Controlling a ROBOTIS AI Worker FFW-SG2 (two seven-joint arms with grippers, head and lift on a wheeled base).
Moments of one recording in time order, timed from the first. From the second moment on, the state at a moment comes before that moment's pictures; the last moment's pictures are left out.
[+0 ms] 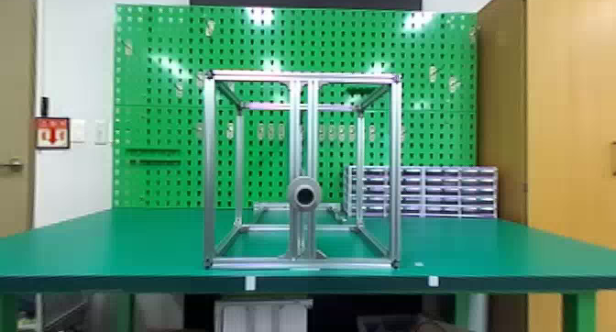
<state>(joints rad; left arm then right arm) -0.02 0.15 0.06 -1.67 0.13 -0.01 -0.15 0.03 -0.04 0.09 -1.73 -0.12 0.09 -0.14</state>
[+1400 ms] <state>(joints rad) -0.01 0.16 0.04 -1.67 0.11 0.02 -0.15 -0.31 0.00 0.16 -2.08 -0.27 0.71 -0.36</state>
